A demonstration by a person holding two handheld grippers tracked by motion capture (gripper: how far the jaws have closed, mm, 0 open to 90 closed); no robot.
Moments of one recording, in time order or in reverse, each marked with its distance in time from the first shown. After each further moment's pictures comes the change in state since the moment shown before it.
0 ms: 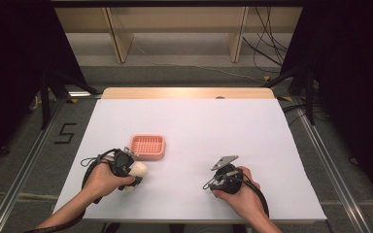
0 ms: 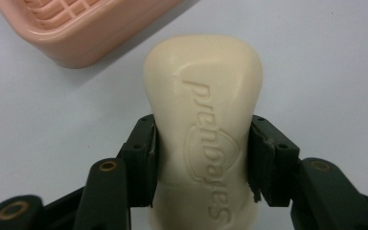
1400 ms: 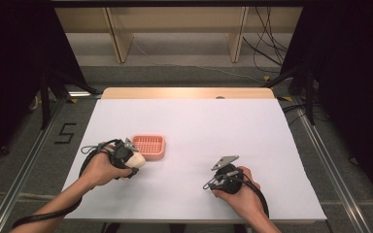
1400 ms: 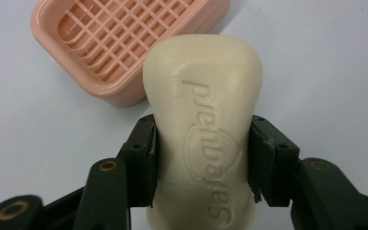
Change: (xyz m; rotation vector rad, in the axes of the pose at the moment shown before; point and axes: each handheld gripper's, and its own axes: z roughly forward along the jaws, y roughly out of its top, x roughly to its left) left arm 0.017 0.021 -0.011 0.014 0.080 0.226; right arm 0.001 -0.001 0.000 -0.009 -0.005 0.011
